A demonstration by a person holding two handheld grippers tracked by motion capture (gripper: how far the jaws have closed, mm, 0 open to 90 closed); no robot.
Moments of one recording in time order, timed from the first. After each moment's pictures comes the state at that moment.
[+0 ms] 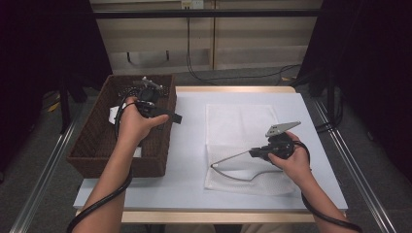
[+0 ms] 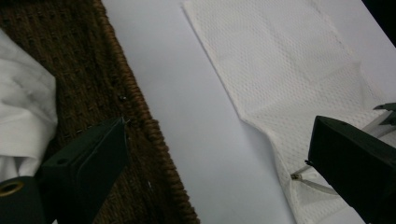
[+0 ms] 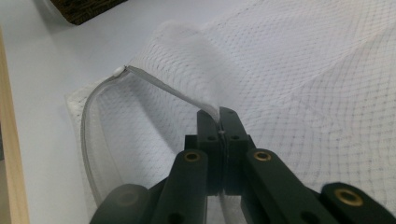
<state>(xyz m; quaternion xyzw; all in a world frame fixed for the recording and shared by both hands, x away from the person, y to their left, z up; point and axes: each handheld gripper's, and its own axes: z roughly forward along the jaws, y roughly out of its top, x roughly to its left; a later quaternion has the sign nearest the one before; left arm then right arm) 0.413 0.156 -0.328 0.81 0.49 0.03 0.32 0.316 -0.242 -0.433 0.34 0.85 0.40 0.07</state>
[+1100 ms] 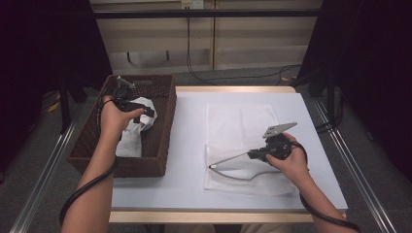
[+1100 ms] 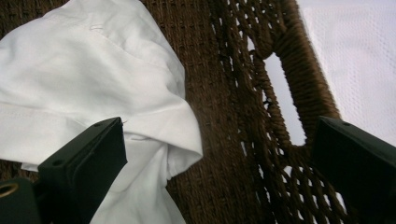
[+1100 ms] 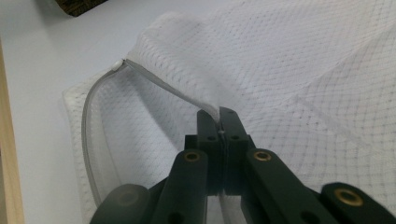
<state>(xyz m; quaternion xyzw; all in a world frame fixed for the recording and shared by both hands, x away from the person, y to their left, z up) 0.465 0.229 -0.365 0.77 0.57 0.06 0.28 0.319 -0.238 -0.440 0.34 0.85 0.39 0.06</state>
